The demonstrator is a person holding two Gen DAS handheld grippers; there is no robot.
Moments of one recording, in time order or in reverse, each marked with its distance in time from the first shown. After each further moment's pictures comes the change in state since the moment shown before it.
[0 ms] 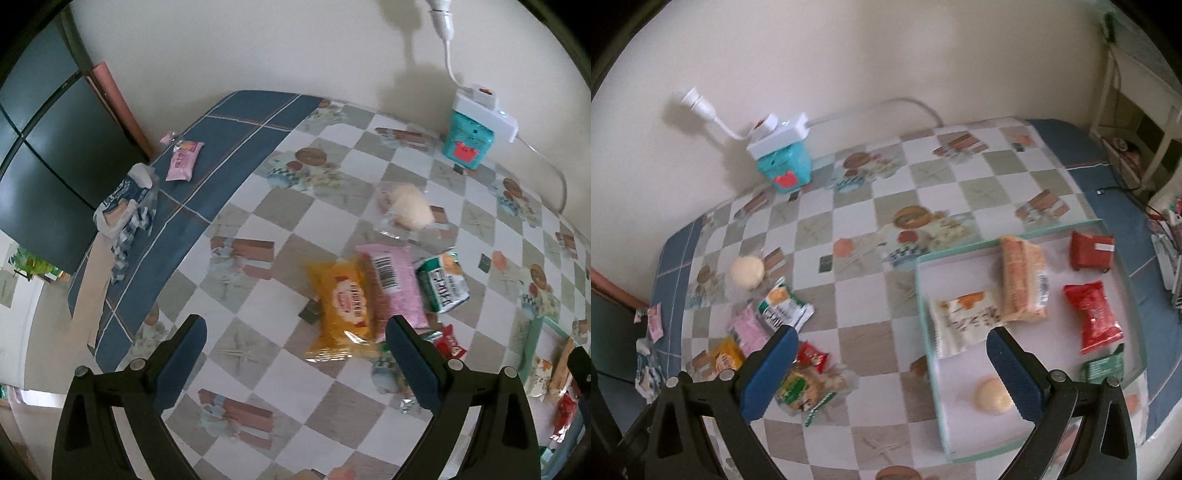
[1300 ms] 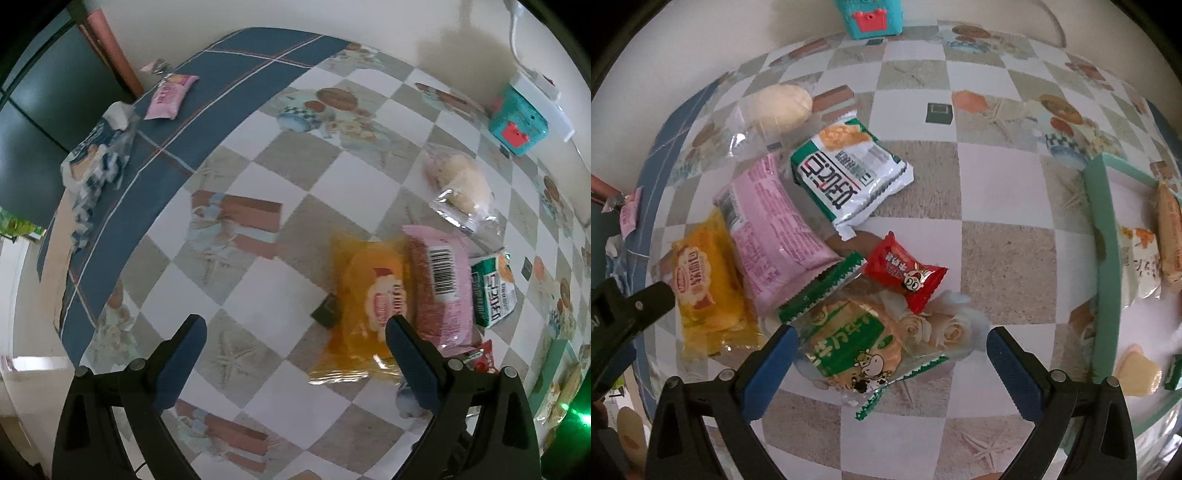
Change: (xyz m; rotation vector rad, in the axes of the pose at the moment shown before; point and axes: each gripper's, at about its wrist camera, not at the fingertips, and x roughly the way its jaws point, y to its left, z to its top) left arm 0.083 0.013 0.011 -0.073 0.185 -0.051; right arm 0.127 0.094 -0.071 -0.210 0.301 0.024
